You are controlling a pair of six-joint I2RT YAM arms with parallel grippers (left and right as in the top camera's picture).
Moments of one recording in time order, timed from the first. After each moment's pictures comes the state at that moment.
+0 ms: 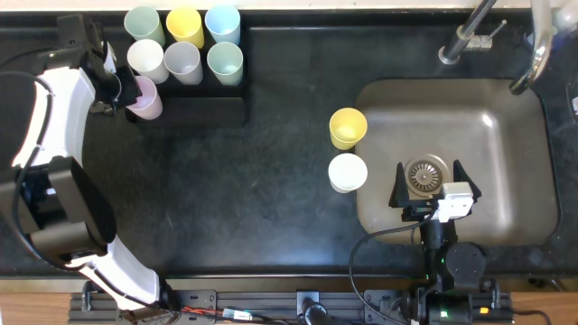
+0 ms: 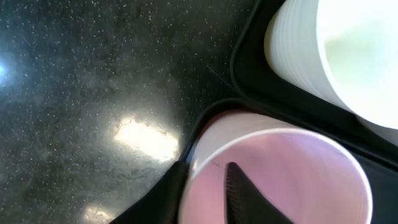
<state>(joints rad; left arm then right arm) 0.22 1.94 1.57 -0.91 -0.01 -0.22 -0.05 0.01 0.02 -0.01 -0.11 -0.02</state>
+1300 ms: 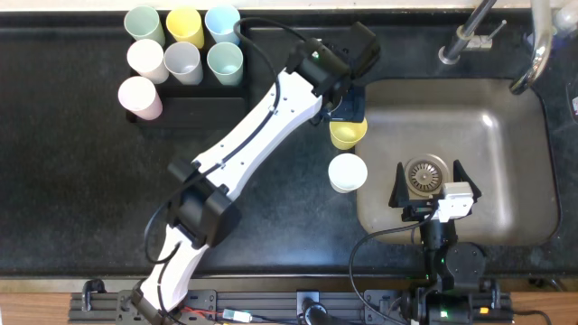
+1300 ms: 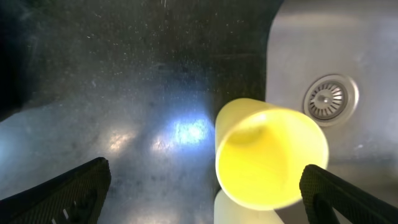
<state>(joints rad) -0.74 2.28 2.29 -1.34 -0.06 -0.69 -0.05 0.01 0.02 -0.01 -0.11 -0.02</state>
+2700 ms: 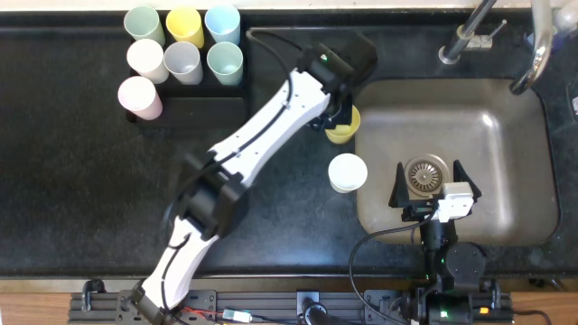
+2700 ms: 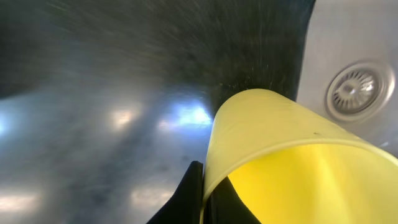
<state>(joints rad) -0.72 2.32 2.29 -1.35 -0.05 -0.71 -0.05 0.01 0.02 -0.01 -0.11 -0.02</state>
